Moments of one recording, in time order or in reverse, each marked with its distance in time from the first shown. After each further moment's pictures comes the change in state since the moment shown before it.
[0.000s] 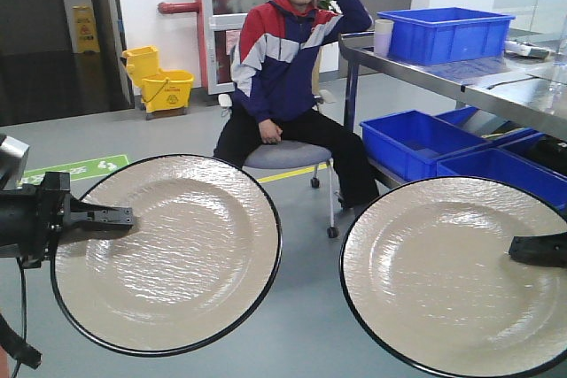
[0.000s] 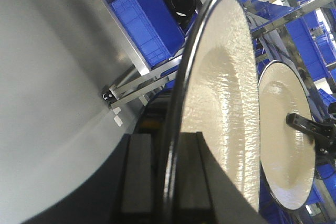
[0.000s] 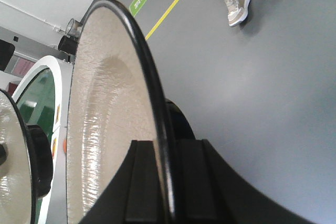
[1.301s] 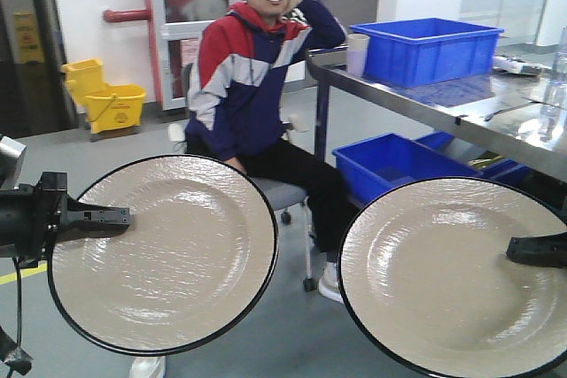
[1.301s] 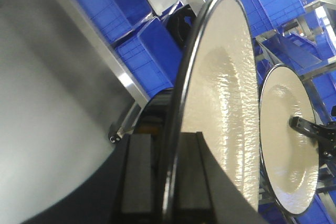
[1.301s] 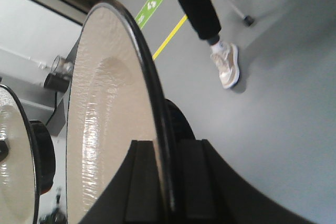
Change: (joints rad) left arm 0.002 0.000 0.001 0.004 -0.001 -0.001; right arm 0.000 0.000 0.000 0.000 0.005 0.000
